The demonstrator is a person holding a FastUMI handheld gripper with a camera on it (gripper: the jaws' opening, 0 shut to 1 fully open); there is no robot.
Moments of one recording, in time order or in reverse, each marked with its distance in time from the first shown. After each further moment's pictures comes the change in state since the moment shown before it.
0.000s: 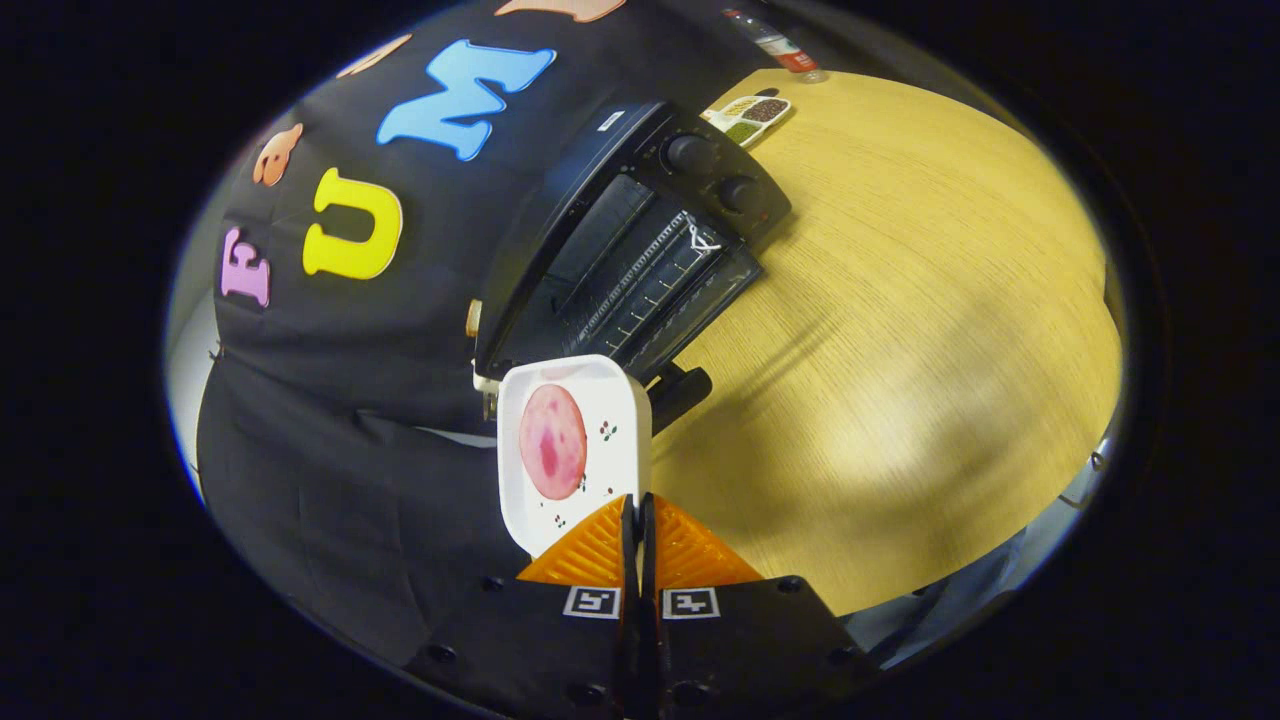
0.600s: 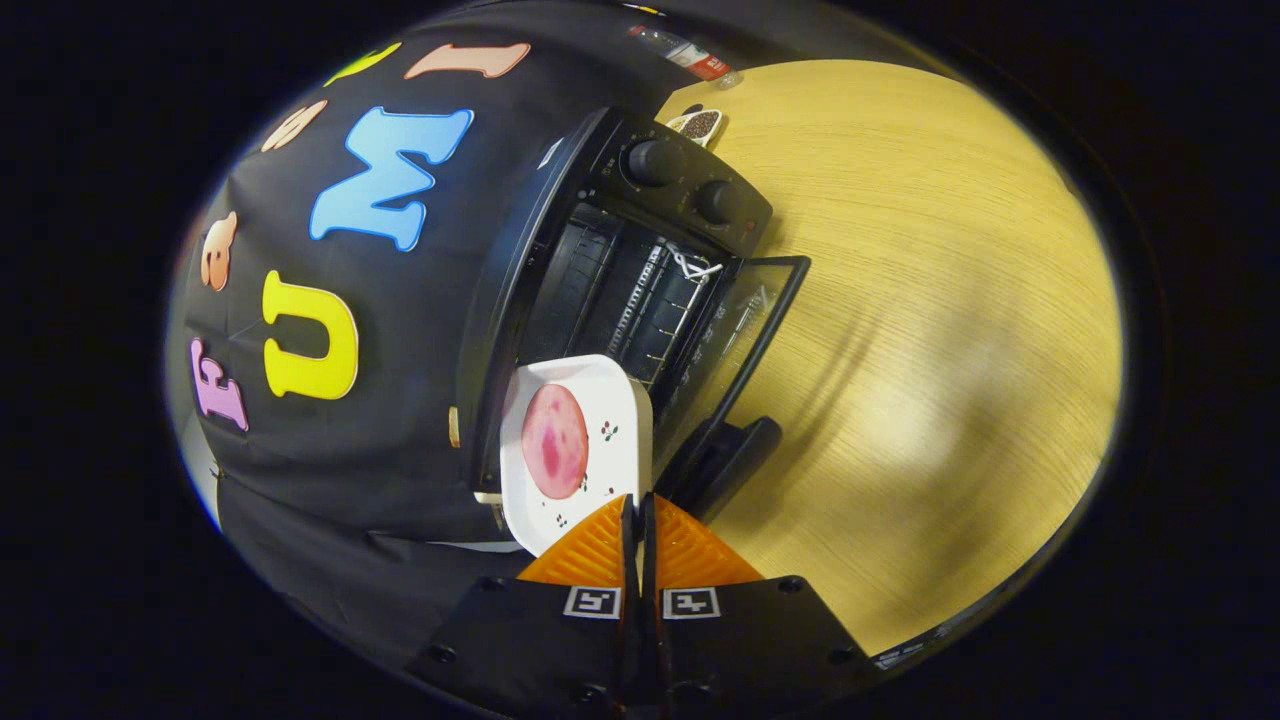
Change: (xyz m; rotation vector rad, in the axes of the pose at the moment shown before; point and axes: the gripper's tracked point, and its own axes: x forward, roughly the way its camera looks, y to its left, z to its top) arm 0.079 0.030 0.040 0.239 -0.233 -0.046
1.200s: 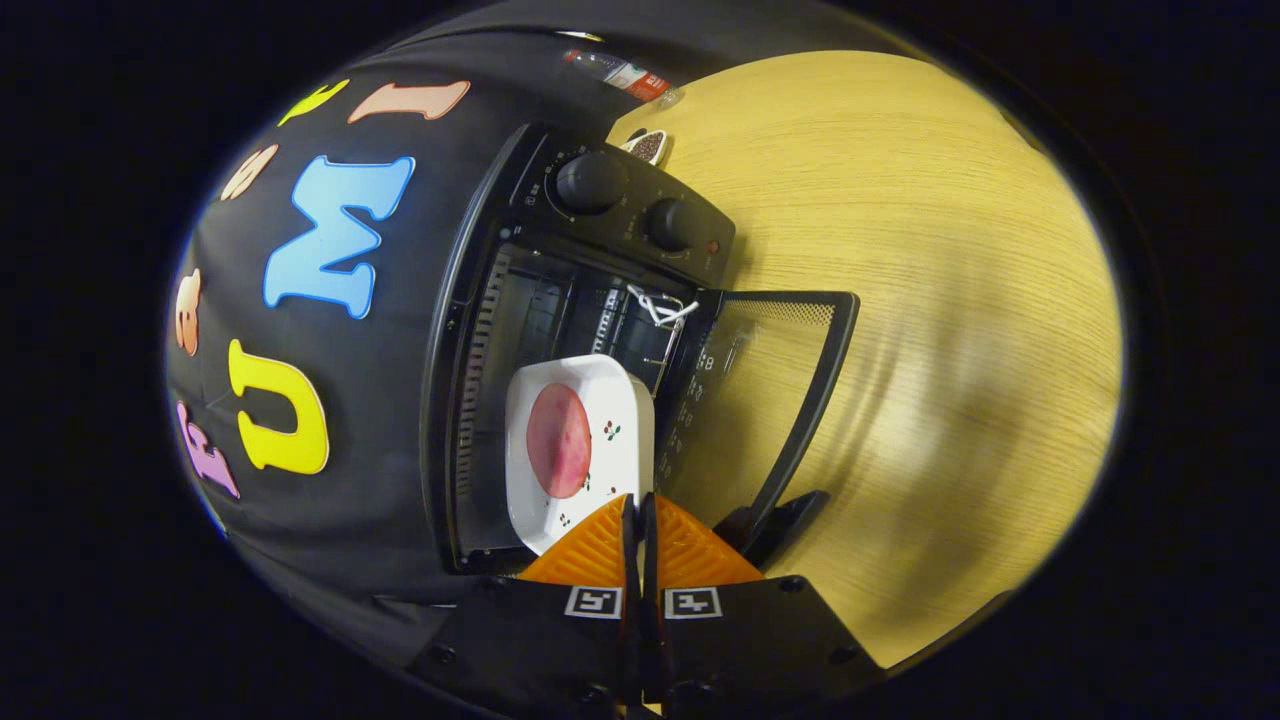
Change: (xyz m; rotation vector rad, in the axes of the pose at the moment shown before) arm 0.045 -0.012 0.037 0.142 -0.148 -0.060
